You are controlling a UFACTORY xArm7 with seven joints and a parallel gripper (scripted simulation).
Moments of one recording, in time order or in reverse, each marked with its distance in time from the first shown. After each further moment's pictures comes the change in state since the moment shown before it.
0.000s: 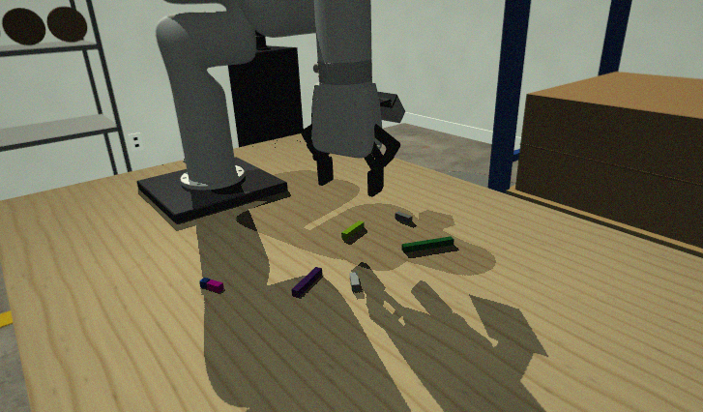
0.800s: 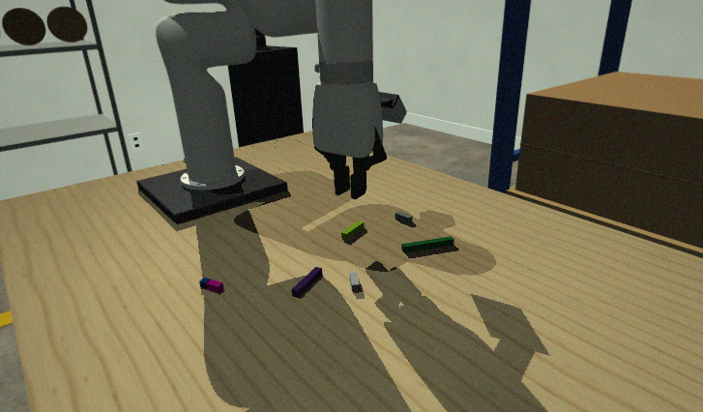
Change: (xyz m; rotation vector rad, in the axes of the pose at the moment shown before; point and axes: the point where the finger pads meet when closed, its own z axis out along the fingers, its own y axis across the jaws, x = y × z) arm 0.001 0.000 0.000 0.003 -0.006 0.014
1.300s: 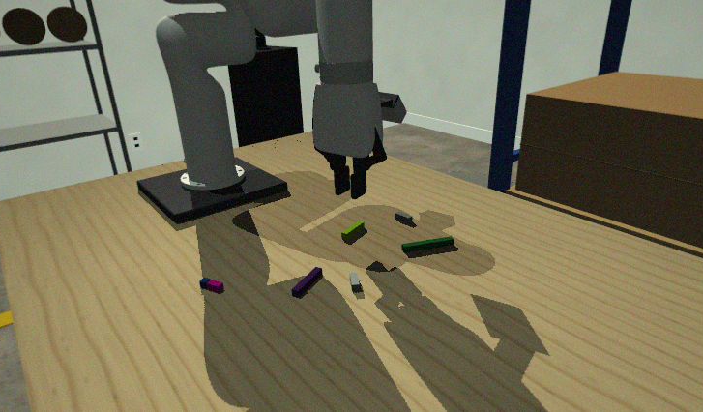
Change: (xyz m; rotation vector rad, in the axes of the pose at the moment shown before) arm 0.000 0.000 0.000 0.000 0.000 0.000
